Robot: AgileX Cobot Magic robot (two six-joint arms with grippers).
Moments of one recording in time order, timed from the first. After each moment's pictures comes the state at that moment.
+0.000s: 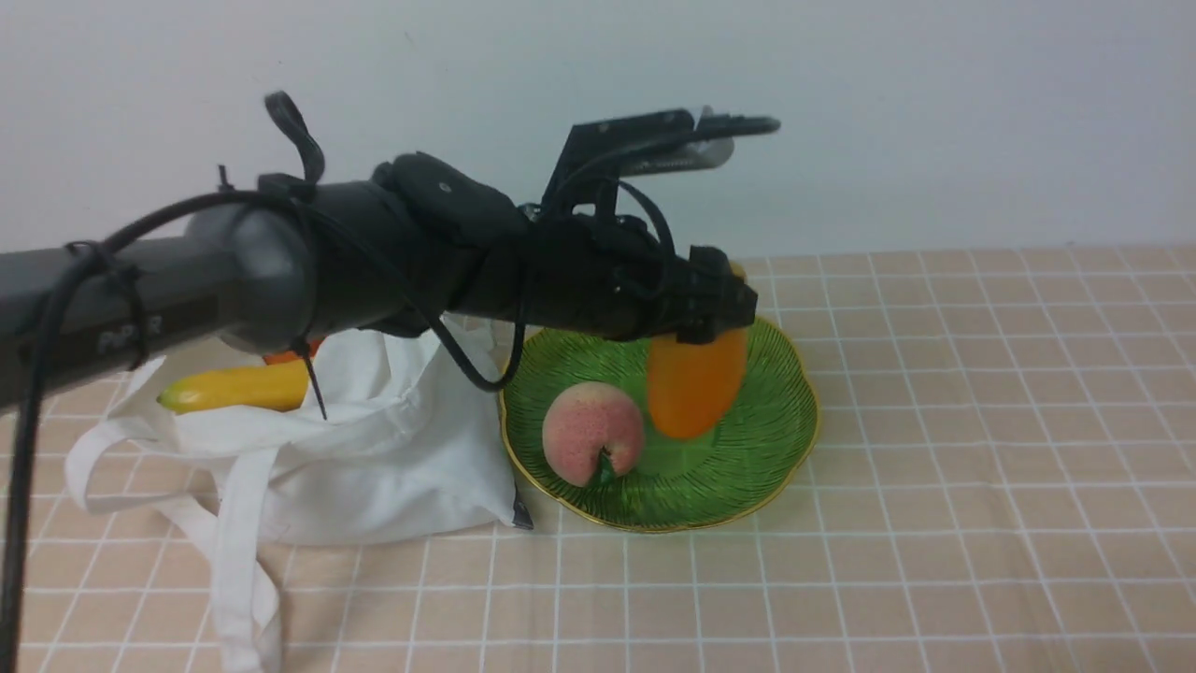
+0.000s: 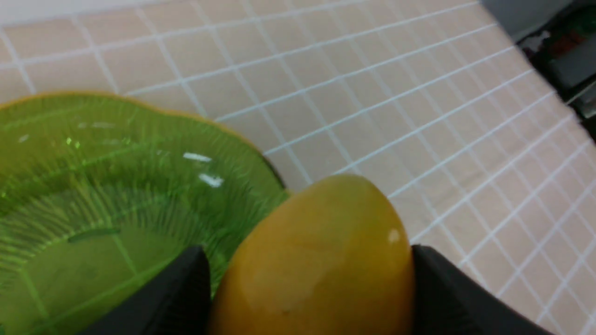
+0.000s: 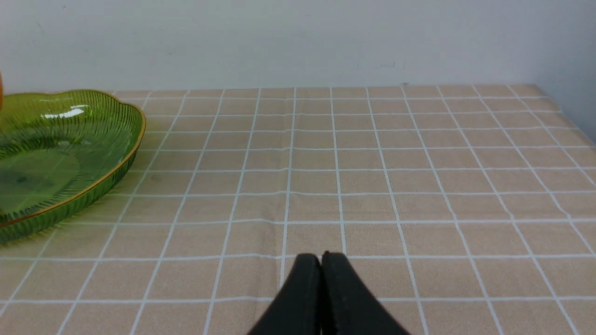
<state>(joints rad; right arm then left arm) 0.00 -0.02 0.02 -0.10 0.39 0.10 -0.50 1.90 -1.35 -1.14 0.38 0.82</state>
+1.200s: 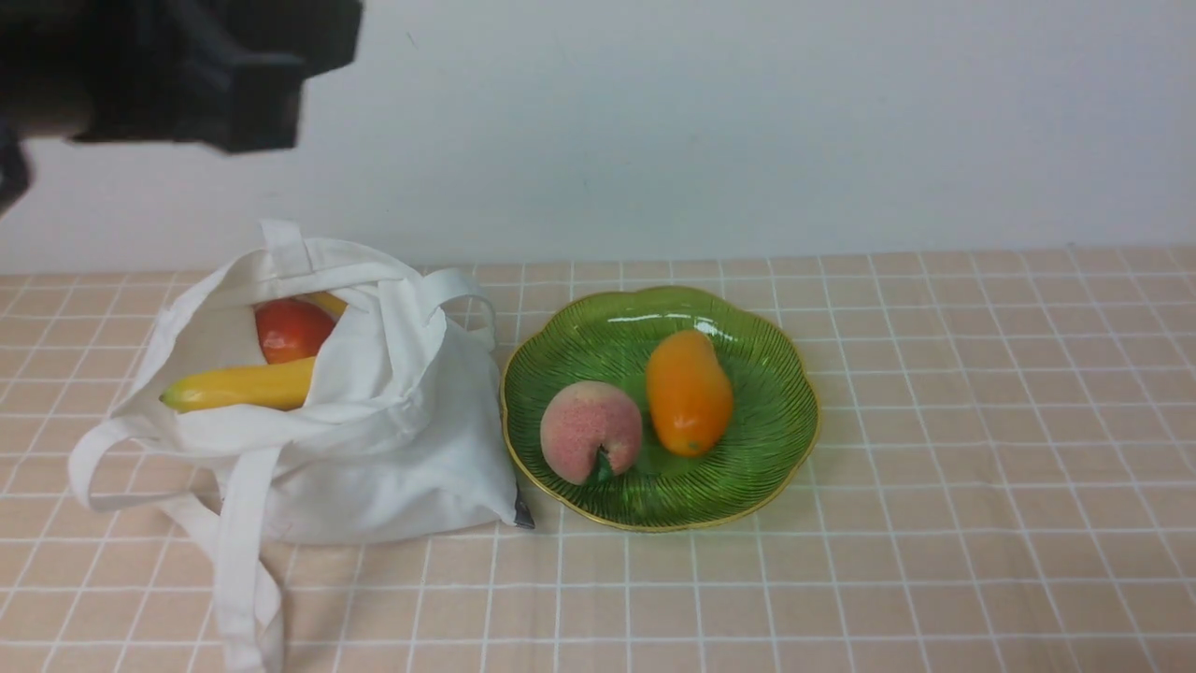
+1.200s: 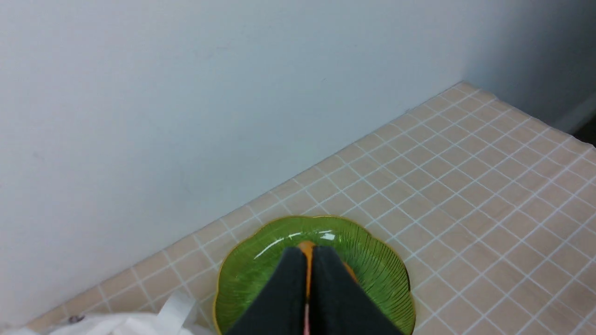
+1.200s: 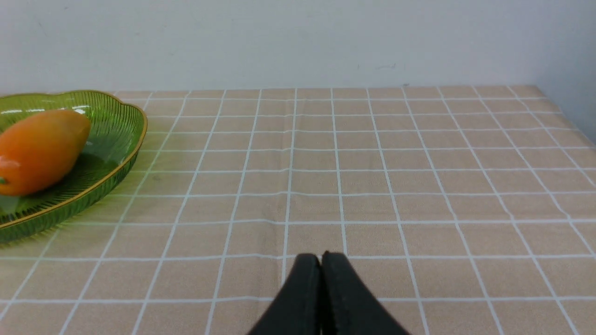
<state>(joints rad) 0.00 -0.02 0.02 -0.10 0.39 0.10 -0.38 0.98 -1.23 -0.31 0.70 0.32</state>
